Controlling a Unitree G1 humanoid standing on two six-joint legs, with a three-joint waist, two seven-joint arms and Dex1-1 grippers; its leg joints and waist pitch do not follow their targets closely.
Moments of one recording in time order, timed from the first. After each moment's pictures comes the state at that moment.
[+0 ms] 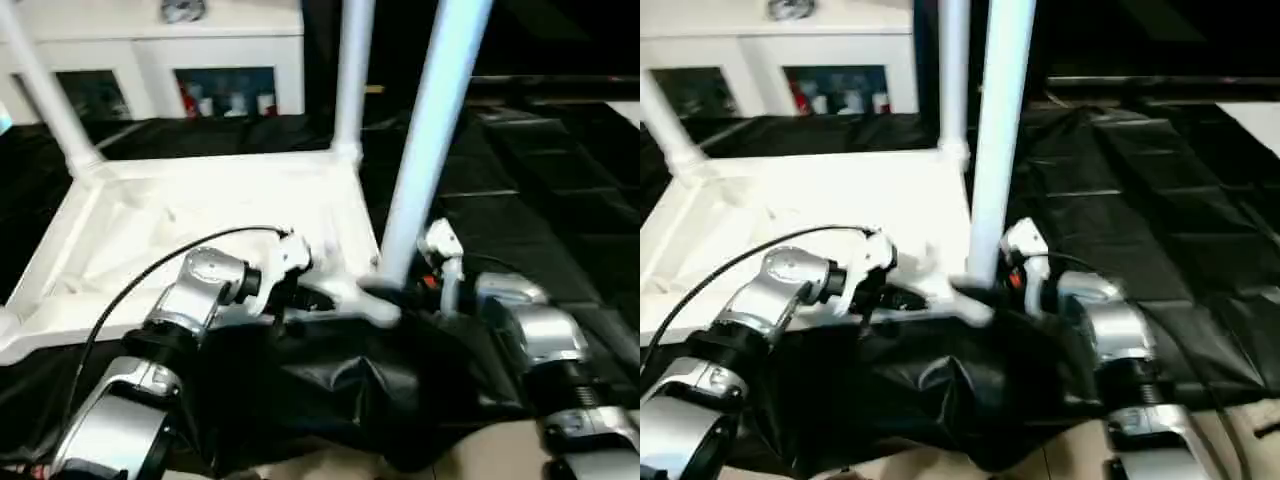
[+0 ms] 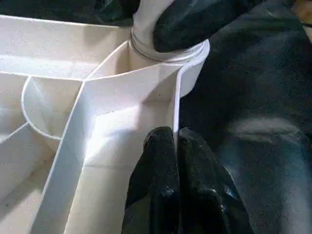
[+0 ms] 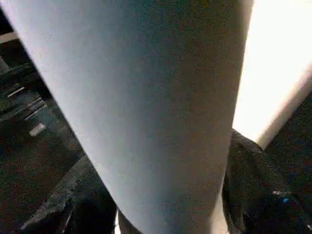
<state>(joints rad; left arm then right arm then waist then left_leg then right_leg) -0.69 0.21 -0.19 0.77 0.07 0.09 -1.15 -0.51 -0.21 -0.01 0.57 0.15 0.24 0.90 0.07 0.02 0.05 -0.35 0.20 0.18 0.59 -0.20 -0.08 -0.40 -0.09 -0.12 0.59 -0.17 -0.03</state>
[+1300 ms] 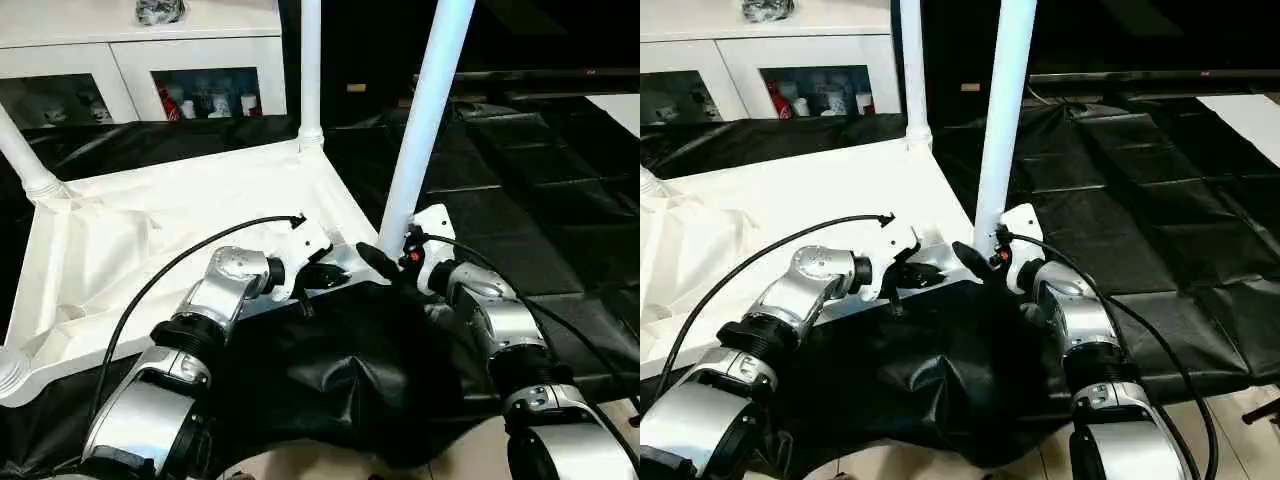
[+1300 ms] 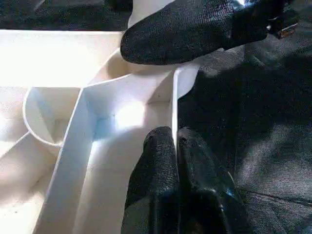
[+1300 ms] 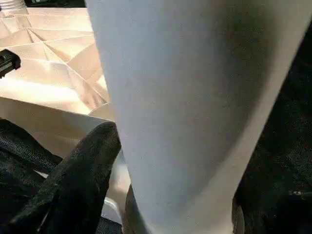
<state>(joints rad) -0.73 0.15 -0.17 0.85 0.11 0.06 -0.98 -0.59 -0.15 -0.04 0.75 0.07 0.06 0.70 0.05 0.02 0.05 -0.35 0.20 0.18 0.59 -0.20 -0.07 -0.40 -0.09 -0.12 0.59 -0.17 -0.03</state>
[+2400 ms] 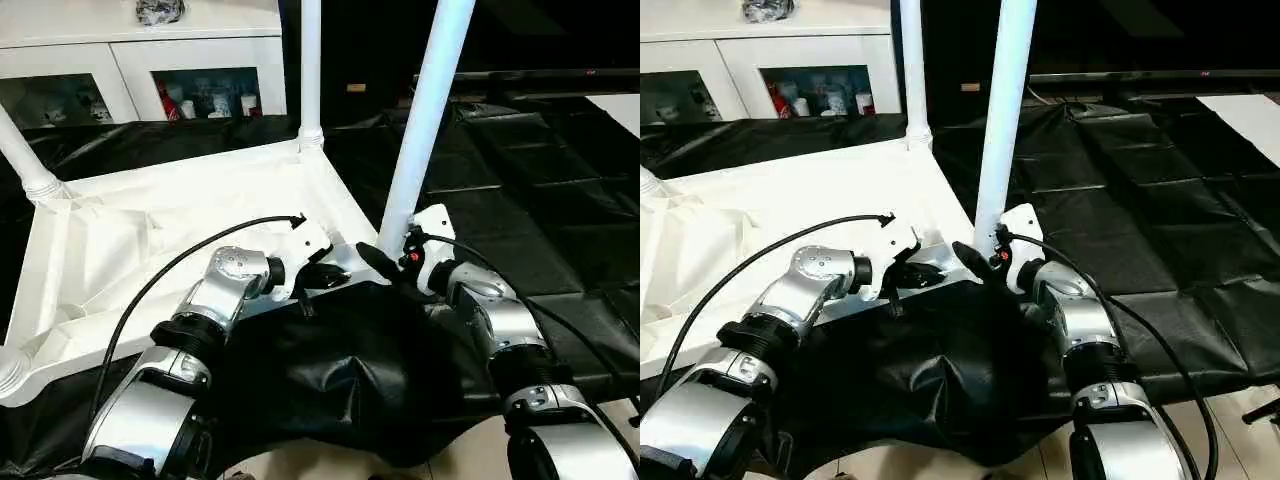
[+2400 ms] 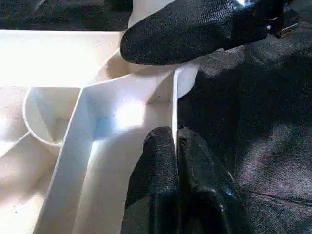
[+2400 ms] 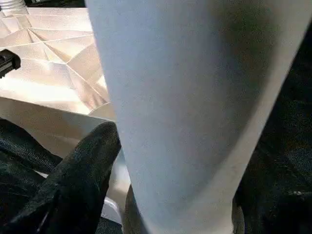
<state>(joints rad) -0.73 0.15 -0.17 0.85 0.11 0.06 -0.98 -0.59 -0.15 -0.04 0.75 0.07 0.06 0.70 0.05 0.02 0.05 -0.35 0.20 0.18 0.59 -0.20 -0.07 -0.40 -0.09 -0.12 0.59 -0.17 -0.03</state>
